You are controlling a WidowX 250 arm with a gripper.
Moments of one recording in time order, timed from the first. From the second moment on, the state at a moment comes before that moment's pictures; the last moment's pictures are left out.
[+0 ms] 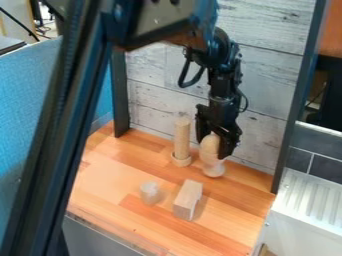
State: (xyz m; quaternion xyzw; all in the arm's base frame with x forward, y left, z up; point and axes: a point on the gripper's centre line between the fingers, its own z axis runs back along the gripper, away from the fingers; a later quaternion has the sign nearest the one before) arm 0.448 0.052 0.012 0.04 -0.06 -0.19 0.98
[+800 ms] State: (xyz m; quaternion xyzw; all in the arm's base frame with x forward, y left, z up) arm 0.442 0.050 0.019 0.01 -0.04 -0.19 0.98
